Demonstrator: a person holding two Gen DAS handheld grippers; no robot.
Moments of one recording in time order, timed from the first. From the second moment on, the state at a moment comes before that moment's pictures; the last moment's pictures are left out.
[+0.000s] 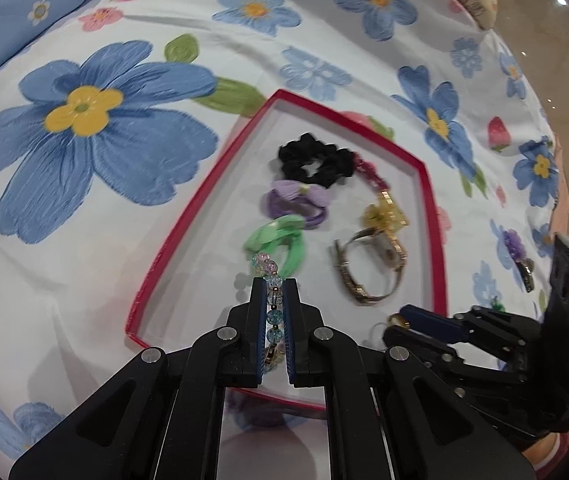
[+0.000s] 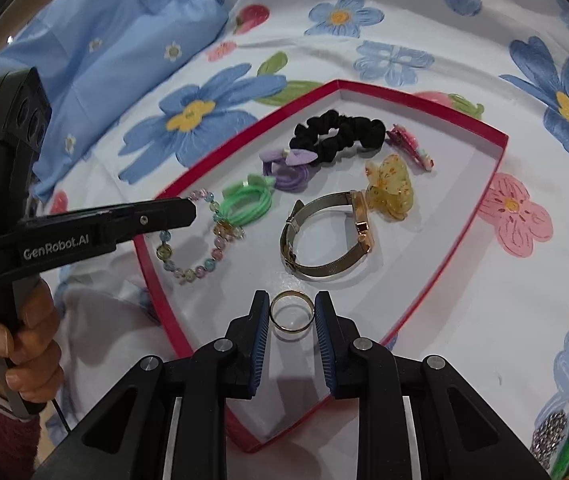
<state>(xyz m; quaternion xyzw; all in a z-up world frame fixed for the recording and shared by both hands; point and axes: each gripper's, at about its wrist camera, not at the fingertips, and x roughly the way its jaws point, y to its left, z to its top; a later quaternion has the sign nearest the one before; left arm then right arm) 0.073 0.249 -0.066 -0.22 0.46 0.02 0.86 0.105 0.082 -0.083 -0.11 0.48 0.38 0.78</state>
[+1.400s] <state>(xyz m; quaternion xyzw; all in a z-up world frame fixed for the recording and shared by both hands) 0.054 0.250 -0.051 -0.24 0.45 0.04 0.86 0.094 0.054 -0.057 -0.09 0.47 0.38 0.79</state>
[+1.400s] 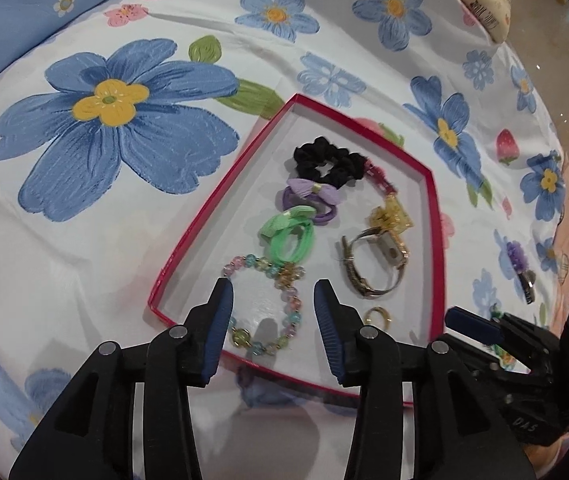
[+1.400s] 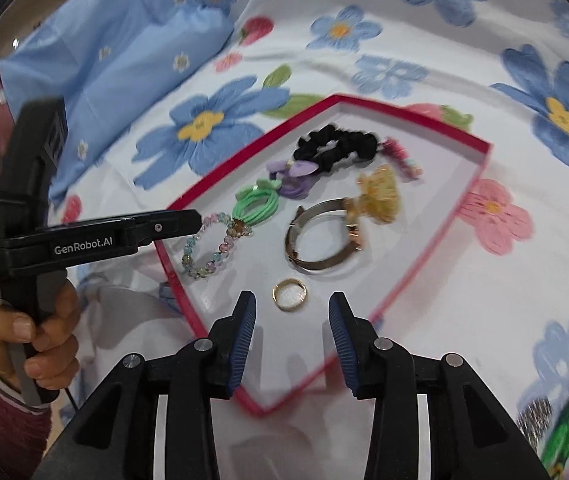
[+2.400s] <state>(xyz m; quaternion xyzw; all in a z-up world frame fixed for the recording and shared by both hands) 0.041 0.085 -0.031 -0.16 0.47 -0.09 0.86 0.037 -0.181 -0.036 0.06 0.45 0.22 0.86</state>
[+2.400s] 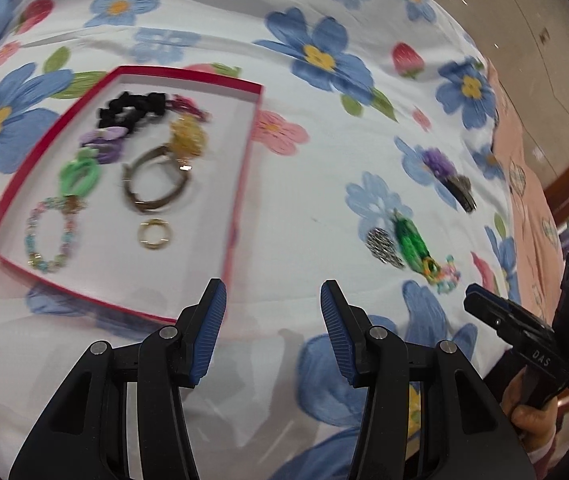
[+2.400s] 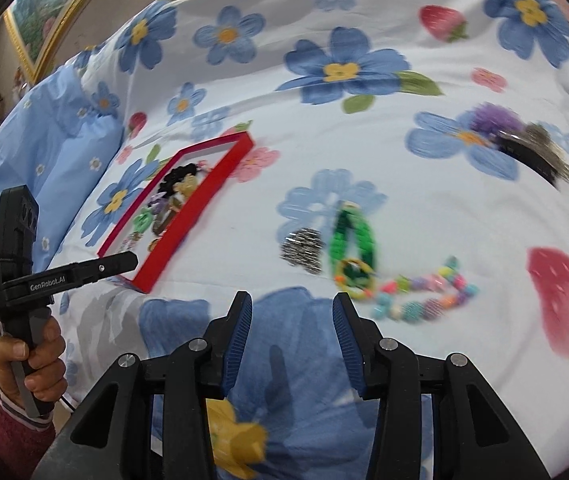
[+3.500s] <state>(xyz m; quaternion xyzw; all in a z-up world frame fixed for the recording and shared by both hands) 0.119 -0.045 -0.063 -0.04 0.52 -0.18 0.84 0.074 -0.261 -0.067 0.08 0.46 0.12 0.88</state>
